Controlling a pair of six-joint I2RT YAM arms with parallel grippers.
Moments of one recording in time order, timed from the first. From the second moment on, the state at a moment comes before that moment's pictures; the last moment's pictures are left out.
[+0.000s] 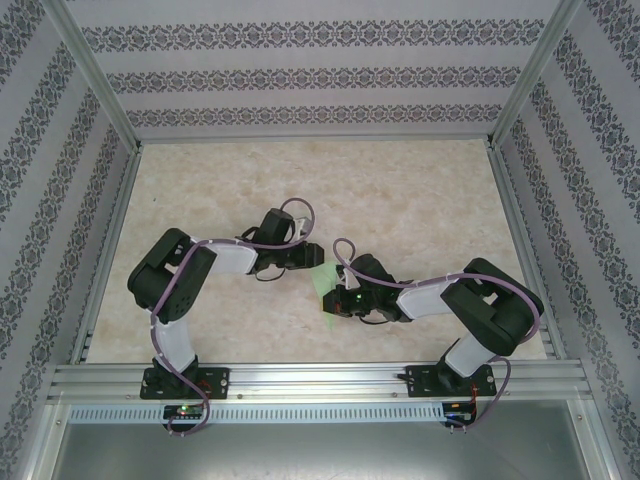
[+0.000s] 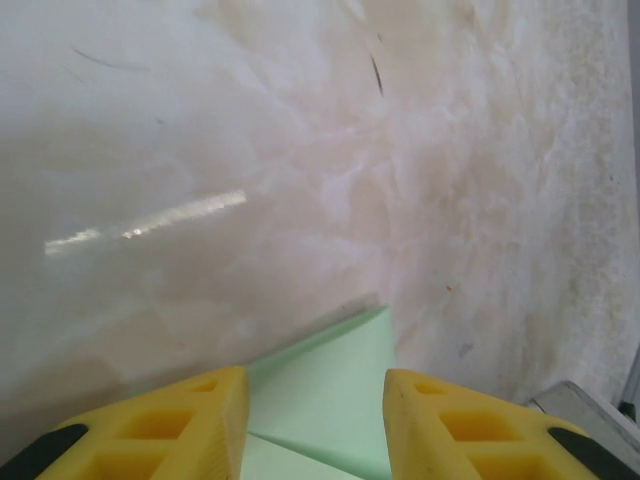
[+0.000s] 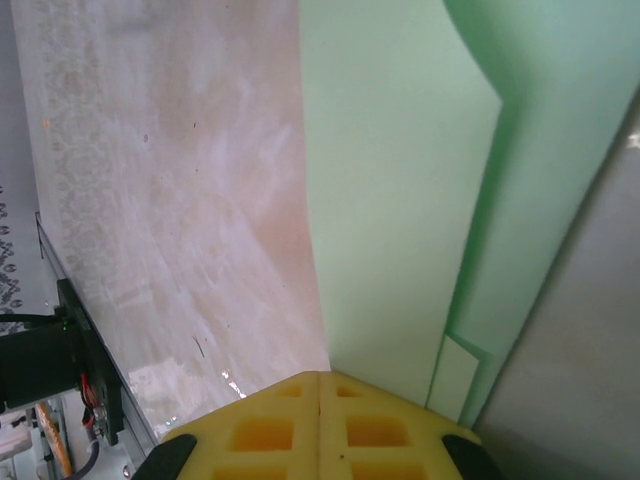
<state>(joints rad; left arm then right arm) -0.56 1.86 0.89 0.14 0.51 -0.65 0.76 1.60 0.44 0.34 -0.51 0.86</state>
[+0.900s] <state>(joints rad) -0.55 1.50 0.78 0.02 0.44 -0.64 0.72 1.63 0.54 0.14 -0.58 0.75</state>
